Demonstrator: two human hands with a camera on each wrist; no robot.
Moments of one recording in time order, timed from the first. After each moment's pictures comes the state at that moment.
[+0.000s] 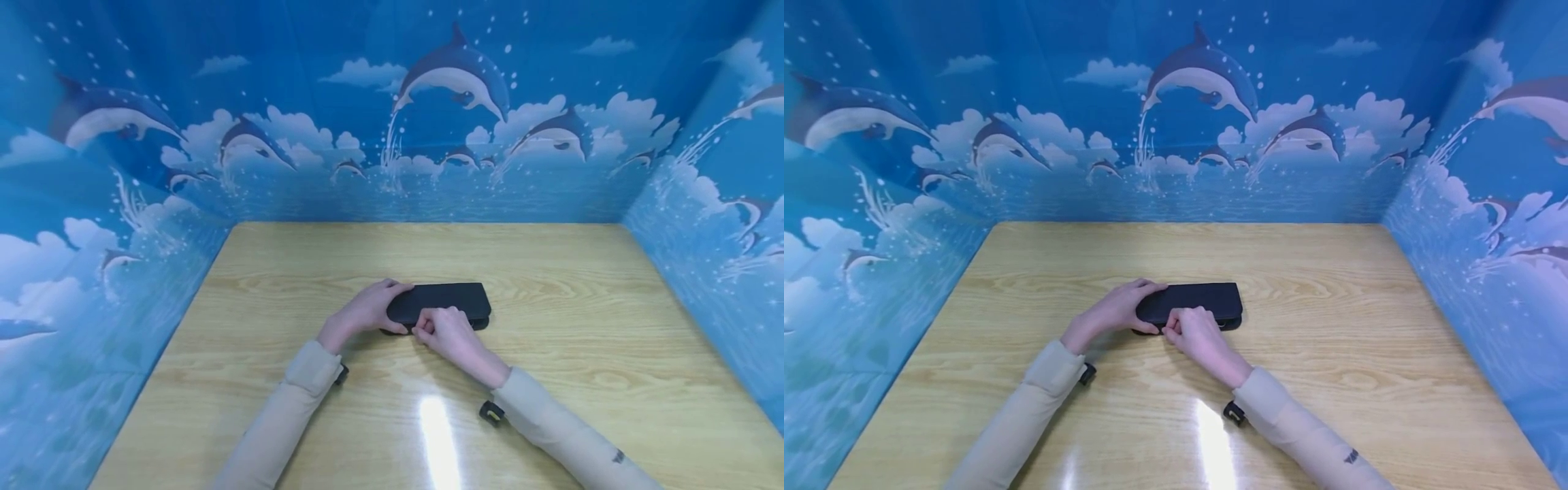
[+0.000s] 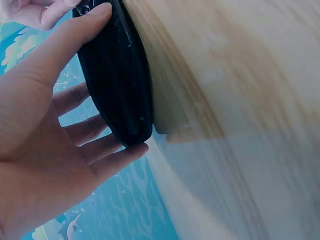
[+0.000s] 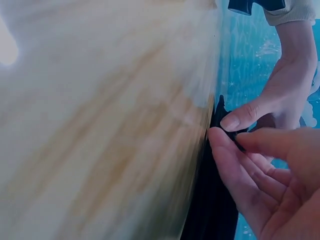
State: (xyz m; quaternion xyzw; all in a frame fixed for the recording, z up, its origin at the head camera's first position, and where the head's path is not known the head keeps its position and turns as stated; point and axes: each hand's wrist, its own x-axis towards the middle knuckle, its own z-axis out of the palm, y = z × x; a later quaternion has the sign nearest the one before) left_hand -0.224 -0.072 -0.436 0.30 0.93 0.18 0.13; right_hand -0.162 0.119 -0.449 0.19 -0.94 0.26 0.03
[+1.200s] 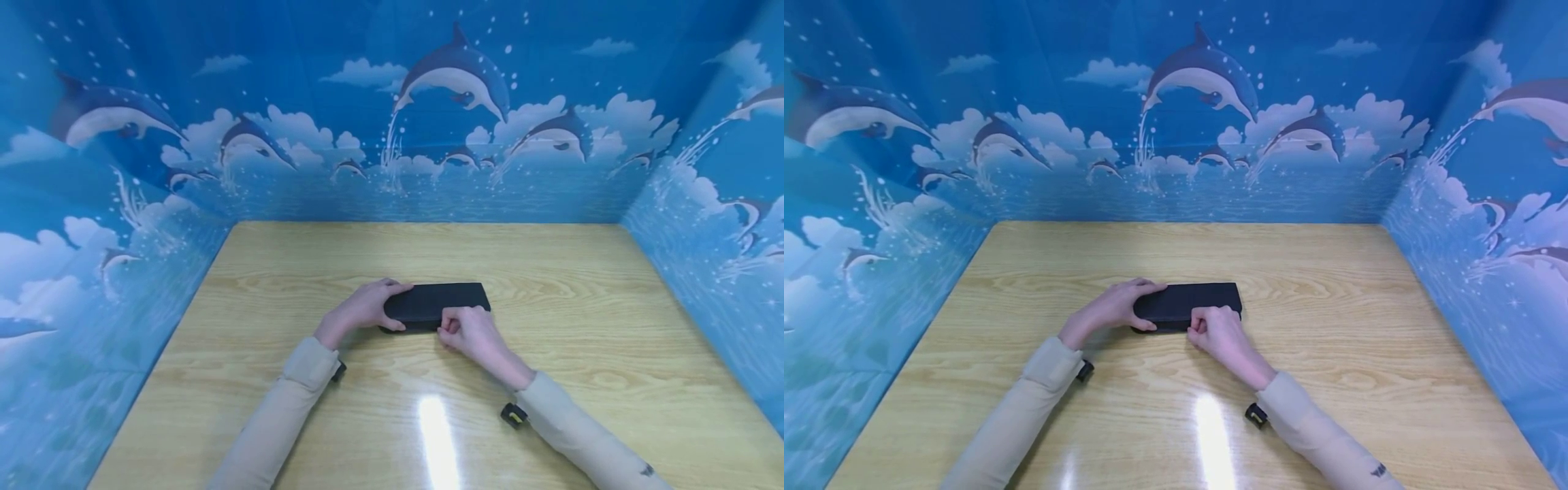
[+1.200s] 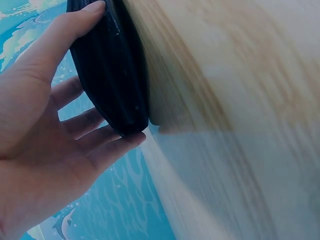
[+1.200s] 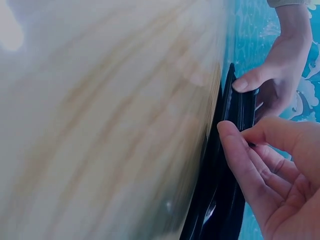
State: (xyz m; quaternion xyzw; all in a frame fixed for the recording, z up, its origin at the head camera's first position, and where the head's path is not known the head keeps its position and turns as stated) left_hand -0.229 -0.078 -0.432 0.31 0.92 0.19 0.15; right_hand -0.156 0.157 -0.449 0.18 -0.93 0.31 0.04
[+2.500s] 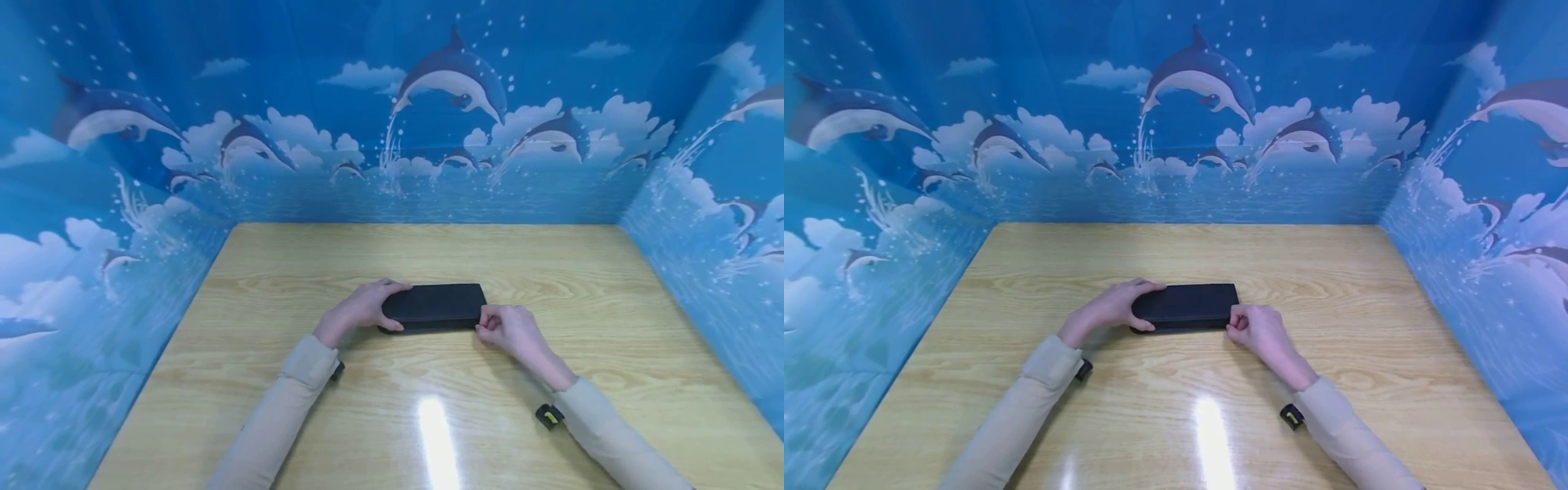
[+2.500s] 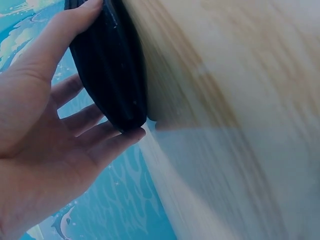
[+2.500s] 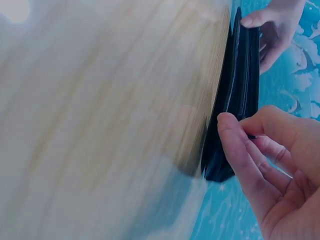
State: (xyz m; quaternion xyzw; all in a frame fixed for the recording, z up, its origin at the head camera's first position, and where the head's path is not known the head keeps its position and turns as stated) left_hand -0.230 -0.080 -0.430 0.31 0.92 0.19 0.17; right_hand -0.153 0.222 -0.446 0.15 -0.95 0.28 0.04
